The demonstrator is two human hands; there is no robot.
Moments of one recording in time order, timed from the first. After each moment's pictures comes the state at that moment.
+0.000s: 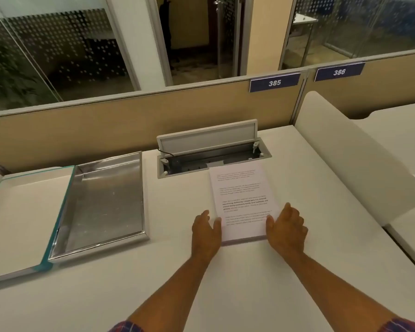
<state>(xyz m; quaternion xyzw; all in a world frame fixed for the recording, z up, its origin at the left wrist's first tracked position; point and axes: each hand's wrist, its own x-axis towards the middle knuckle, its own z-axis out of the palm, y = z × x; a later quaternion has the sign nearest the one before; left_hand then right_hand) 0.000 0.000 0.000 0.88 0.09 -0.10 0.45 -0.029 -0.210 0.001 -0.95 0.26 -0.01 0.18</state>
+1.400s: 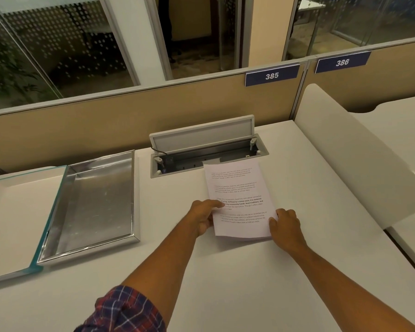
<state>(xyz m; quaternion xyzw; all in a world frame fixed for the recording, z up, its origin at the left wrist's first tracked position) 0.081 -0.025 0.020 0.63 0.25 -0.30 0.67 -0.002 -0.260 -0.022 -0.92 0.24 0.08 0.29</state>
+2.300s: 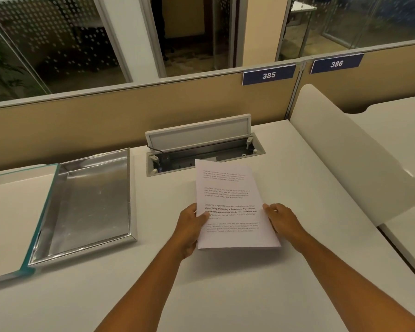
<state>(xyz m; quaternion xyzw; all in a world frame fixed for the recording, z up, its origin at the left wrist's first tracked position) 0.029 0.012 0.028 0.67 0.12 -0.23 0.69 0.006 -0.265 0.001 -0.82 0.27 0.13 0.49</state>
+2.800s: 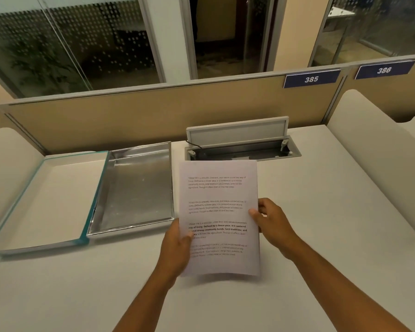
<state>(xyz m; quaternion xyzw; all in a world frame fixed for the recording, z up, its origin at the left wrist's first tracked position) -0.063 0.150 0.050 0.81 0.09 -0.05 0.58 -0.019 -0.119 0.053 -0.79 0.10 0.09 0.60</state>
